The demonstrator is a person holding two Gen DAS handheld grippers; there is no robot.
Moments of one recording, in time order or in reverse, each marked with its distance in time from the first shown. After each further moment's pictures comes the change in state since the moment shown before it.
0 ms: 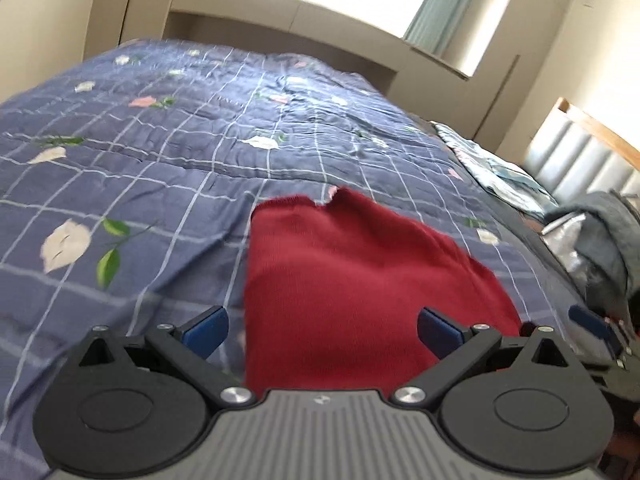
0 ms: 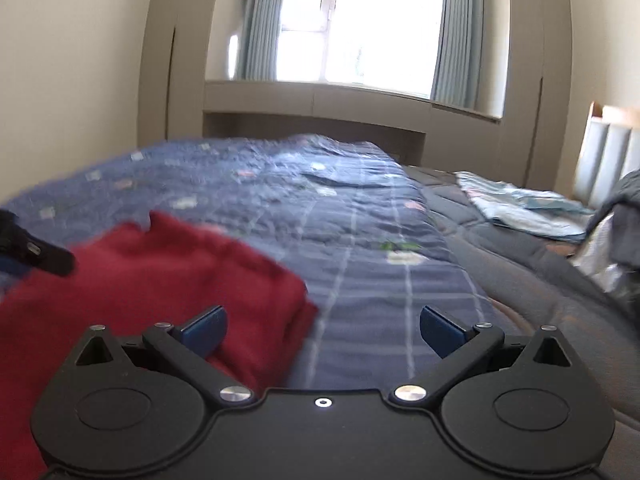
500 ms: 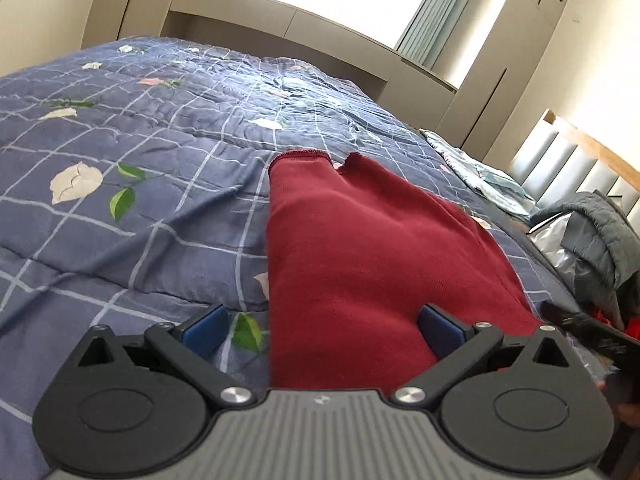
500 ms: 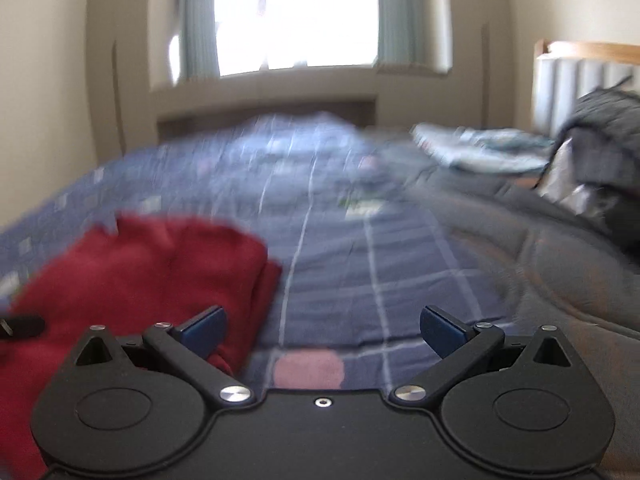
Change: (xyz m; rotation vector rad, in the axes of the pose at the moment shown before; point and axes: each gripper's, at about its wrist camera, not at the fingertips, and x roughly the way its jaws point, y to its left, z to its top) left arm 0.005 0.025 -0.039 -0.044 -0.039 -0.069; right arm -0.031 -0.013 -0.012 0.261 -0.026 -0.032
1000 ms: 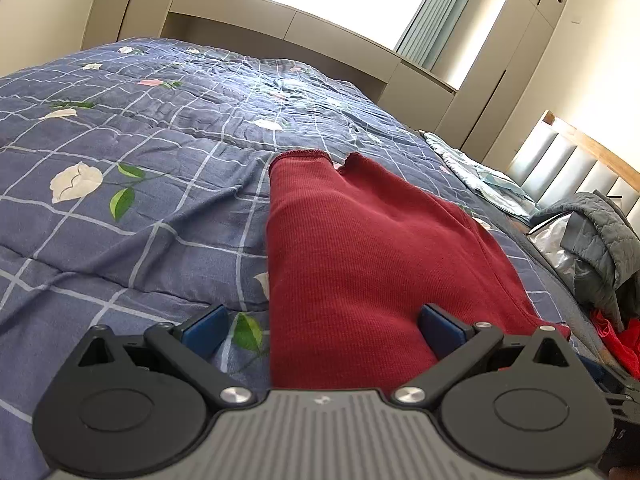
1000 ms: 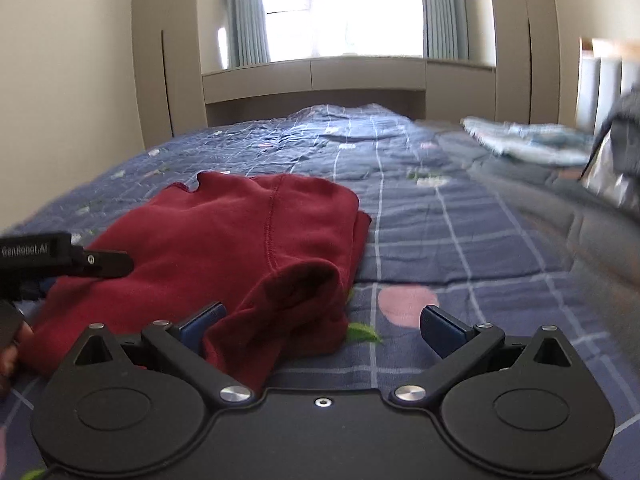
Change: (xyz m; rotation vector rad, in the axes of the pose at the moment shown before) left arm 0.000 -0.002 -0.002 0.007 -0.008 0.005; right arm -0.005 0.027 -0.033 -0.017 0.123 0.164
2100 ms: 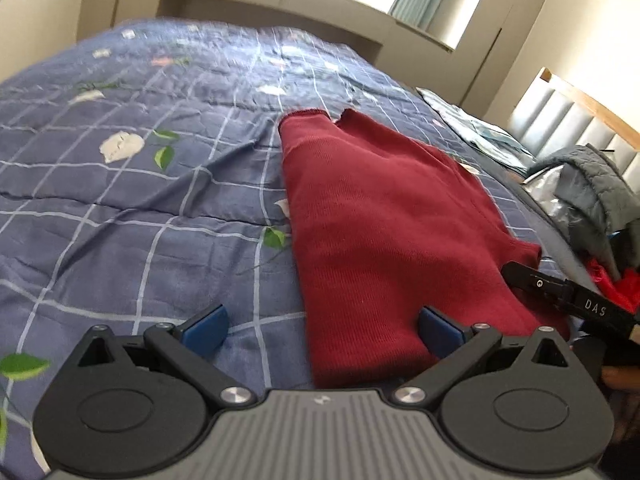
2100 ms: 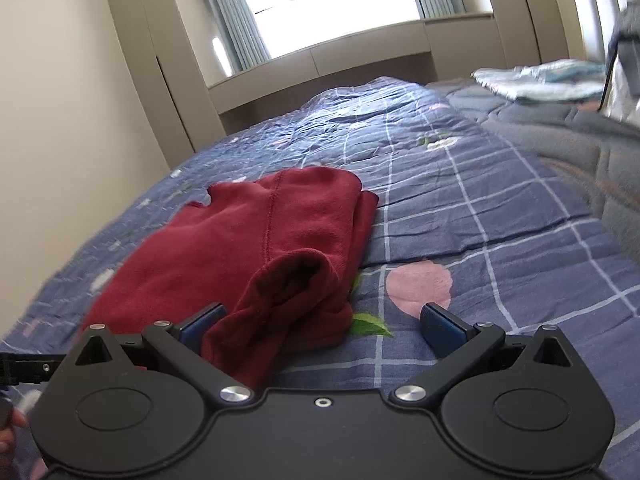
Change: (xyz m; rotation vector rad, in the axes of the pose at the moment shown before) left arm -0.058 0.002 -0.018 0.048 0.144 0.010; right arm 0.005 -0.030 0.006 0.168 0.046 0.146
